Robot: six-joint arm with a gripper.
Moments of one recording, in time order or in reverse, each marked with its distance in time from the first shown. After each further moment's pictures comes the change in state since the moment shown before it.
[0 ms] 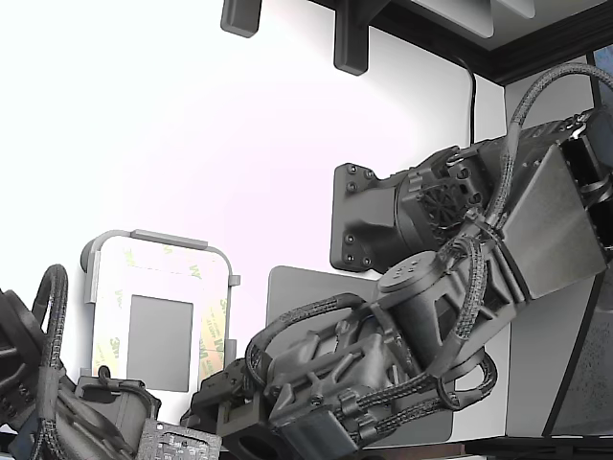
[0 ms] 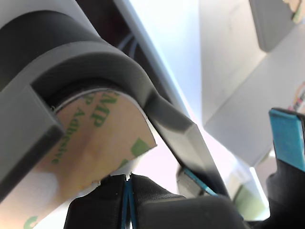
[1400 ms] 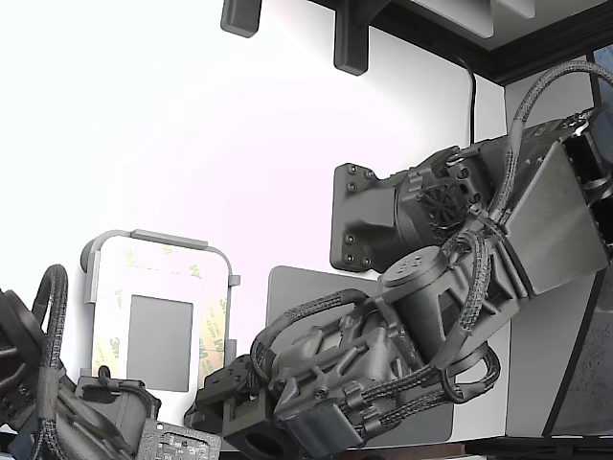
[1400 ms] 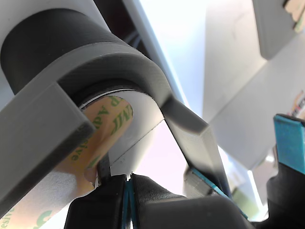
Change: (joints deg) arm -0.2 1.8 2.3 -0.4 -0.3 -2.3
